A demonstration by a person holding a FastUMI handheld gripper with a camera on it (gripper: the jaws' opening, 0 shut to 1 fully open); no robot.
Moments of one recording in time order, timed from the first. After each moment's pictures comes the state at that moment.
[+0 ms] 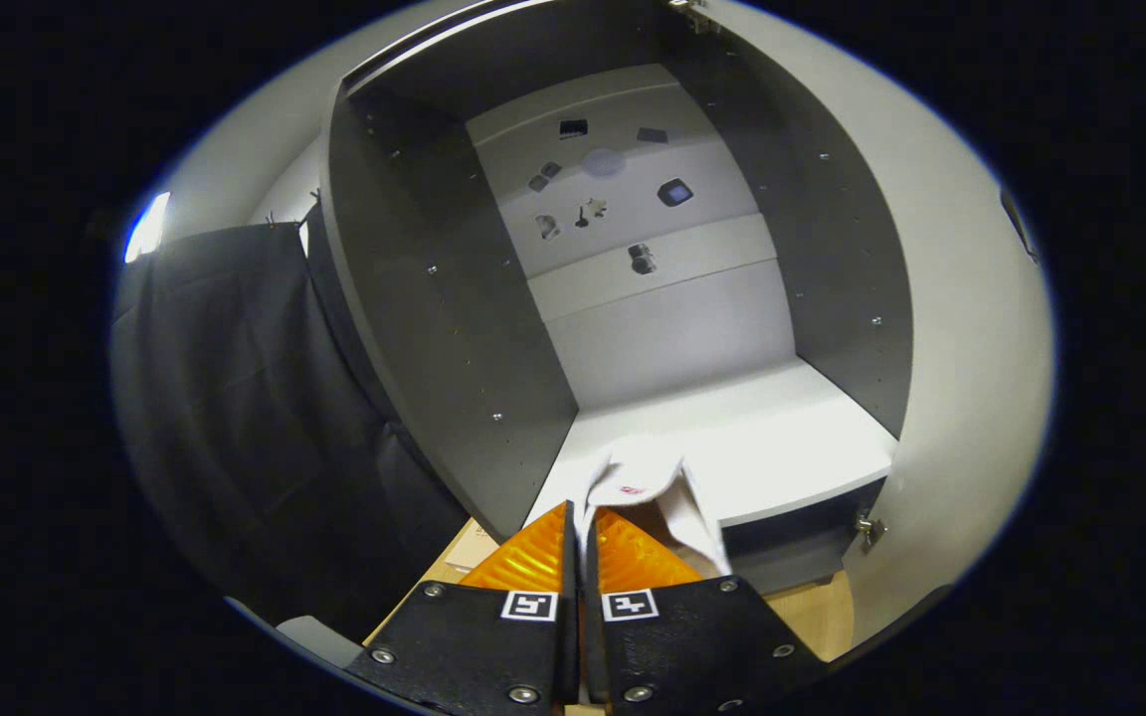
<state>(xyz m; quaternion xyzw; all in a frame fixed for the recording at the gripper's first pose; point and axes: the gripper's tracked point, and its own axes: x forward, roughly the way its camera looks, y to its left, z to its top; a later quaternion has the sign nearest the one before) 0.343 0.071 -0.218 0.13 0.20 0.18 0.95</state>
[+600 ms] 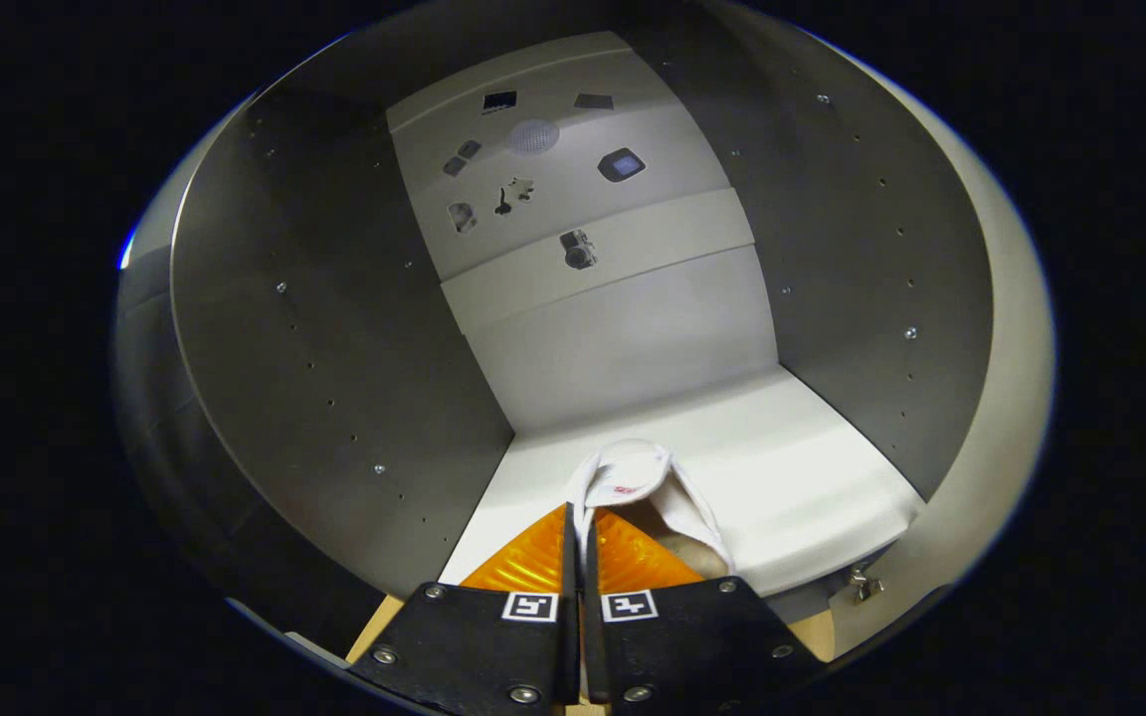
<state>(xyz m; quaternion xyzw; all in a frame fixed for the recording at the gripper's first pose) 0.412 0.053 -0.233 0.15 0.20 0.14 0.96</state>
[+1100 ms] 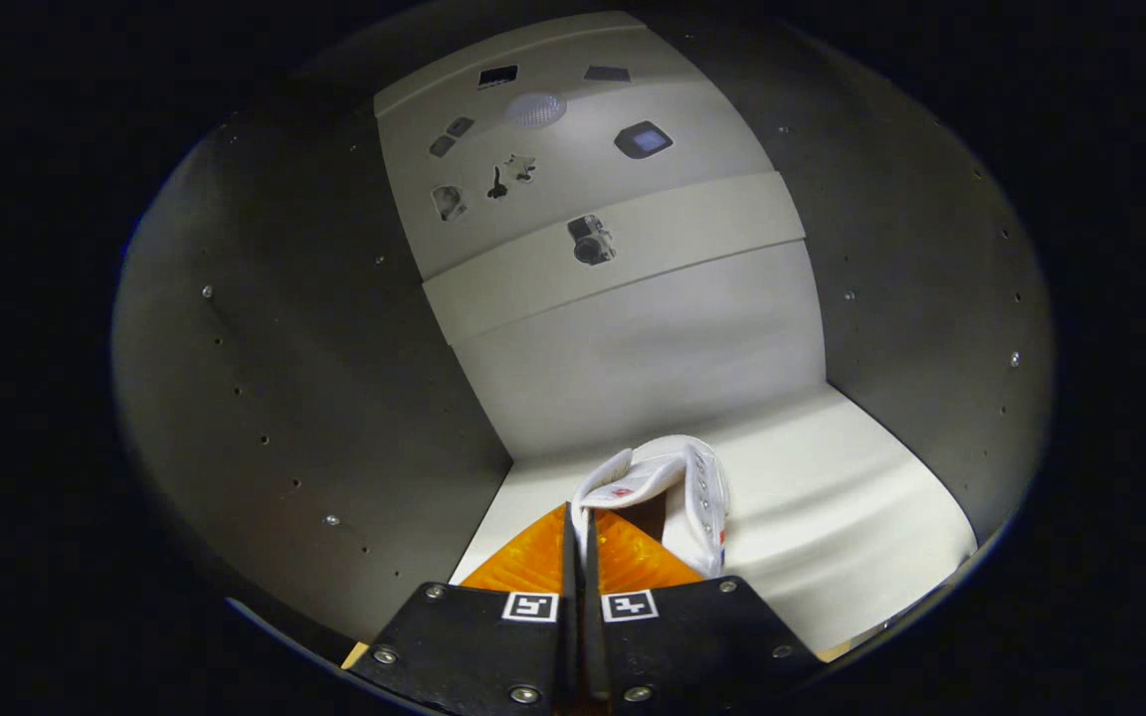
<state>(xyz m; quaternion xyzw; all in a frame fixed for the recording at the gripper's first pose) 0.478 0.081 -0.247 0.14 0.20 0.15 0.96</state>
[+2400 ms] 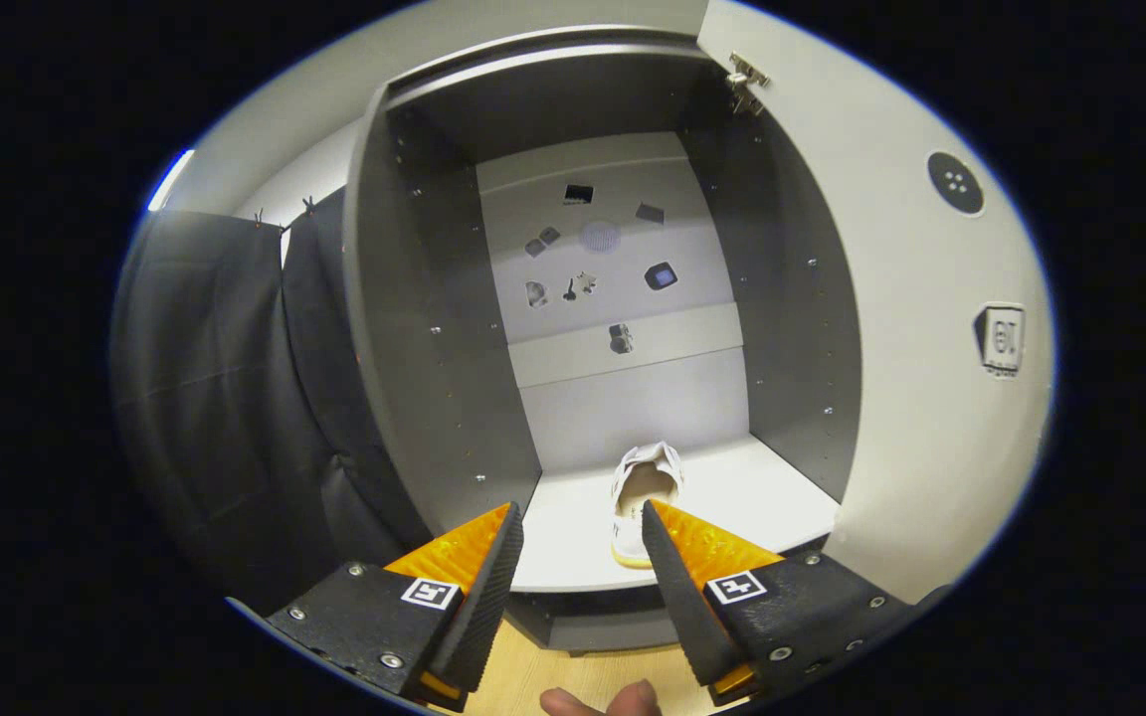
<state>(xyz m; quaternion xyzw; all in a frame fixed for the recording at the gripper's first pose) 0.279 0.069 -0.155 0.09 0.10 0.09 0.99</state>
